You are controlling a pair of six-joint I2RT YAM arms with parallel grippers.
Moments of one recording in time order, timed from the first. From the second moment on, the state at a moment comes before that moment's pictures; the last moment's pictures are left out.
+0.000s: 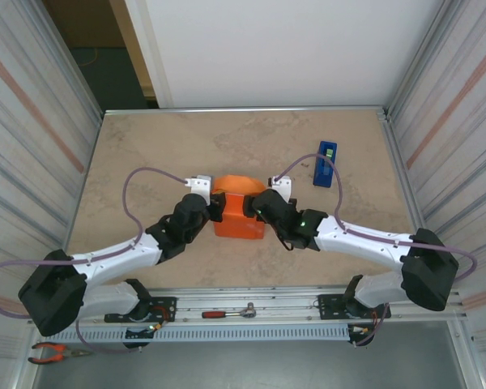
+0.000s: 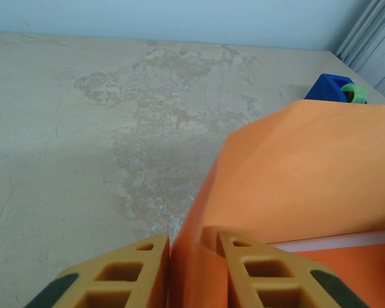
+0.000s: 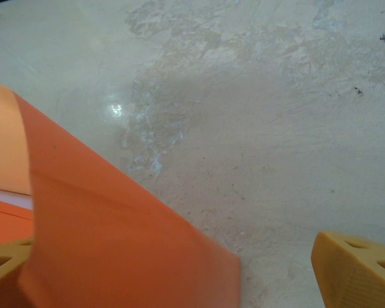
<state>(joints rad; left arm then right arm) -0.82 1.18 0.54 0.26 -0.37 -0.39 0.99 1.33 0.84 -0.27 0.56 0.82</state>
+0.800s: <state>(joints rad) -0.91 1.19 0.56 0.21 -0.50 -0.46 1.04 1.20 0.86 -0.32 0.58 0.78</state>
